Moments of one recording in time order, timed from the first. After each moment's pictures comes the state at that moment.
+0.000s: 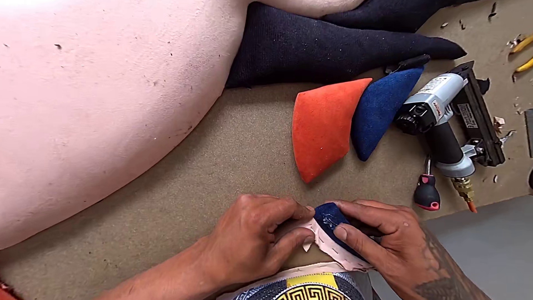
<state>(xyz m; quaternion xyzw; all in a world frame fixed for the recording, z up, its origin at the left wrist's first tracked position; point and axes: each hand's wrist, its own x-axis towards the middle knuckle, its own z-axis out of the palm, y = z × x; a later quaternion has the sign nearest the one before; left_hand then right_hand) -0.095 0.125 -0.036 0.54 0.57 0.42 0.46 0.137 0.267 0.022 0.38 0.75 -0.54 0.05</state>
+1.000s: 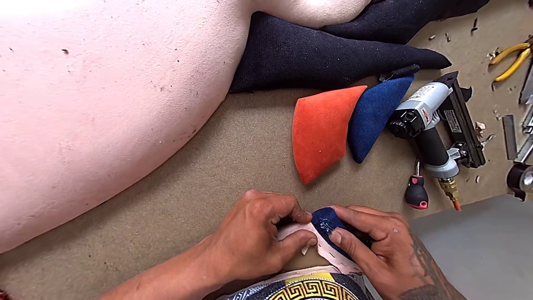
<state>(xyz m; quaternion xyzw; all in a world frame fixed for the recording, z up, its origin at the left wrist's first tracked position) -0.095 0.129 -0.034 0.48 0.56 0.44 0.51 0.128 0.255 0.033 0.39 0.77 -0.51 0.04</state>
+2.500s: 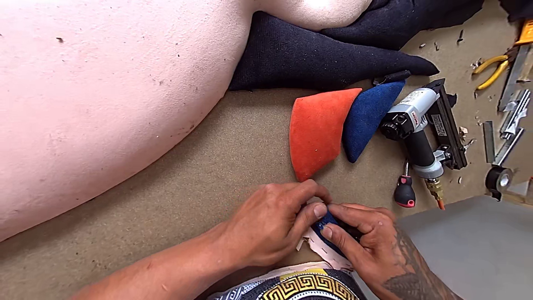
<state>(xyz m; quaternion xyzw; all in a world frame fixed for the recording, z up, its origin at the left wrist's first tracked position) -0.086 0.157 -0.027 0.54 0.55 0.39 0.50 0.124 0.255 0.035 0.40 0.78 -0.48 0.06</state>
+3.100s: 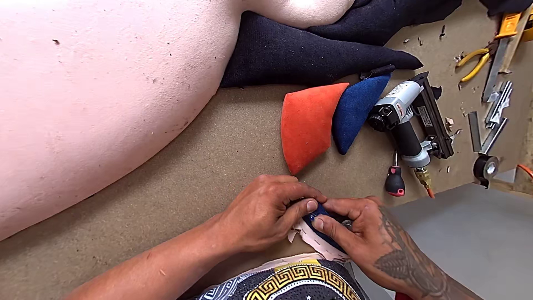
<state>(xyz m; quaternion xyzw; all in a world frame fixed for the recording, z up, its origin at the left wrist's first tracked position) -0.087 0.157 -0.031 0.54 0.52 0.42 0.51 0.123 0.259 0.045 0.42 0.74 -0.50 0.14</state>
